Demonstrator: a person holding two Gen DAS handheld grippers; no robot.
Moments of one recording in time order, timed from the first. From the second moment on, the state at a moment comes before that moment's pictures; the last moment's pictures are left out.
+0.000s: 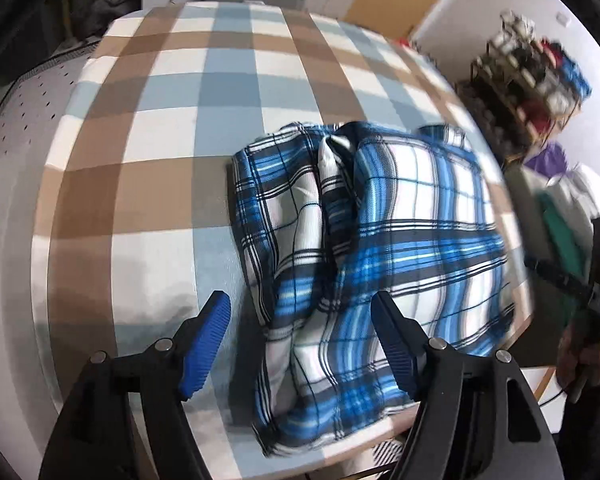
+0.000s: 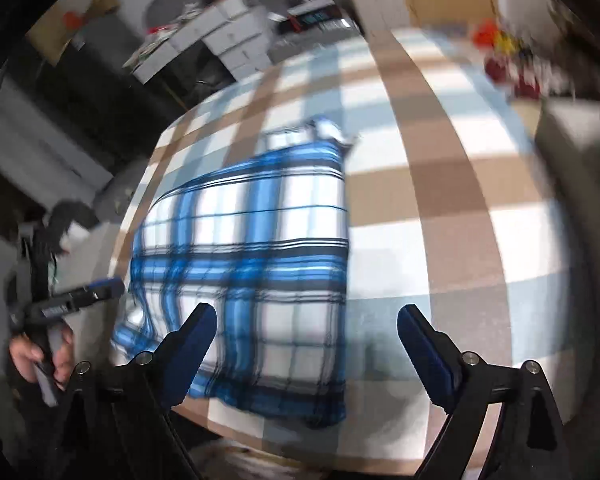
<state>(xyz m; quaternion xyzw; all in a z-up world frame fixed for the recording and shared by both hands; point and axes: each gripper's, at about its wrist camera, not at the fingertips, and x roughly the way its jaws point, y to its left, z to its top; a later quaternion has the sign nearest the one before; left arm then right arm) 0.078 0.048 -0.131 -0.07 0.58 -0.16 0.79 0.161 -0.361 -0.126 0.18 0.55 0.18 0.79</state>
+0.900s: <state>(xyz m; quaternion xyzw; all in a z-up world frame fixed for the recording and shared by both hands) 0.116 0.015 -0.162 -0.12 0.65 -0.25 0.71 0.180 -0.355 -0.168 0.33 0.56 0.31 0.70</state>
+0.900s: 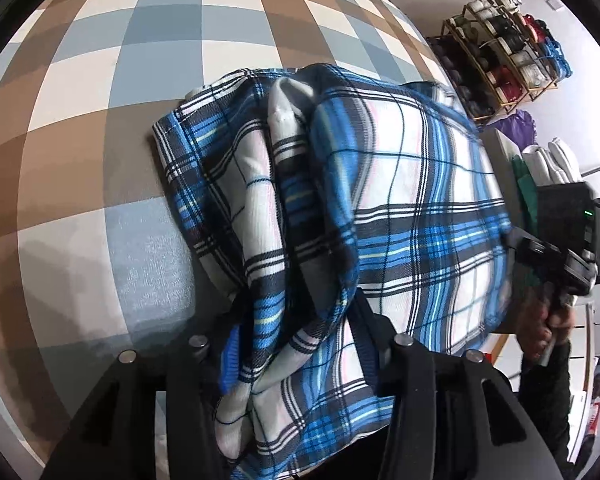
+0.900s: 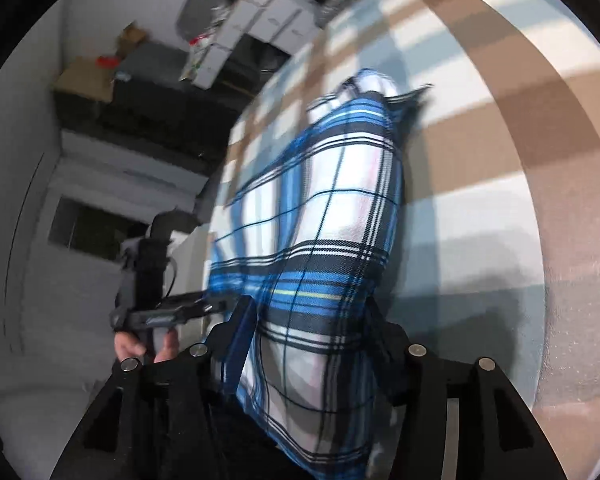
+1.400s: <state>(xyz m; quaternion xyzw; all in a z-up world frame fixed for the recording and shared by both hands) 0.107 0.052 -0.160 -0.13 0.65 -0.18 0.73 0.171 -0.332 -0.166 0.25 0.54 0.27 0.76</state>
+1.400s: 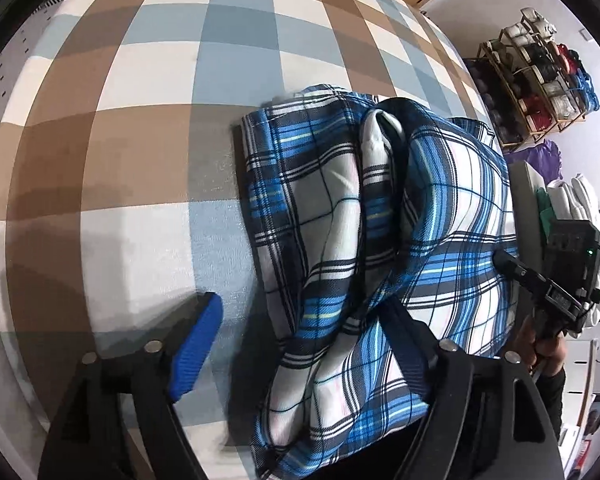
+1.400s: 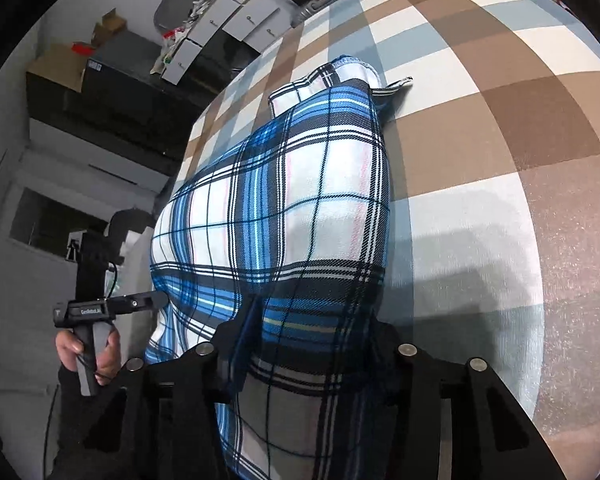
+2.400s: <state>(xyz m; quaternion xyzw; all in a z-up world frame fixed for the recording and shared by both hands) 0.106 0.037 -0.149 -0.23 0.59 -0.31 0.71 0.139 -0.298 -0.068 0.25 0.45 0.36 0.78</state>
